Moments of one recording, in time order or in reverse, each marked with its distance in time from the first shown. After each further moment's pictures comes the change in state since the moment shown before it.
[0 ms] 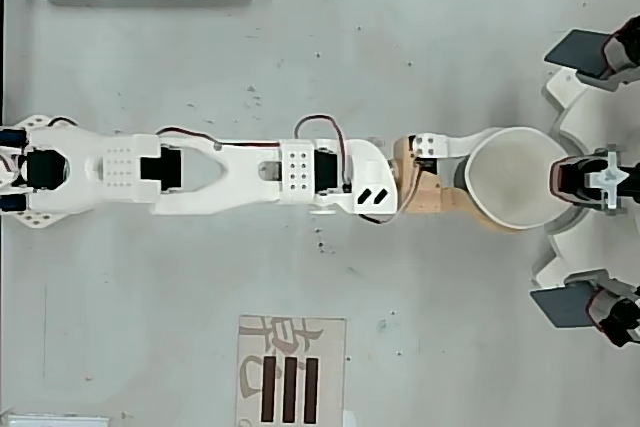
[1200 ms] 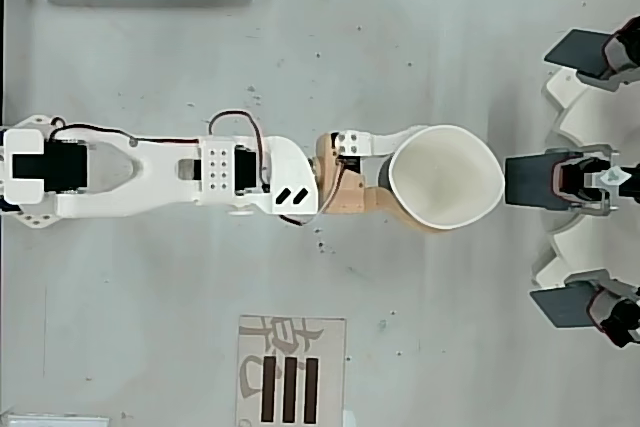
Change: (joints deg) arm -0.2 39.2 53.3 -13.2 -0.1
